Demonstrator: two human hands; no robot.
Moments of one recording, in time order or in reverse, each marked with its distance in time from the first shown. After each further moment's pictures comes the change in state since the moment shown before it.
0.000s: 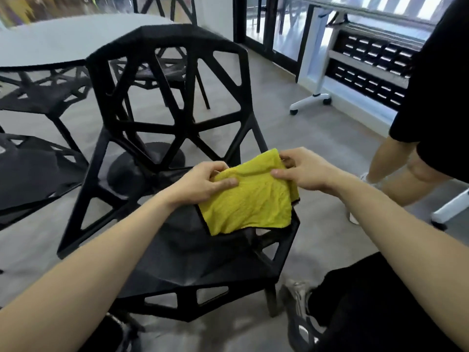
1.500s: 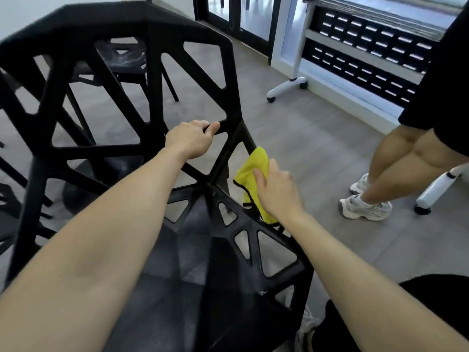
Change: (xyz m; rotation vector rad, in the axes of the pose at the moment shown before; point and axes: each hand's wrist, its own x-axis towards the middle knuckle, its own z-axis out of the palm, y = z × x) left_hand 0.224 -0.047 -0.058 0.564 0.217 -0.176; right_hand 0.104 0.035 0.075 -0.304 0.537 0.175
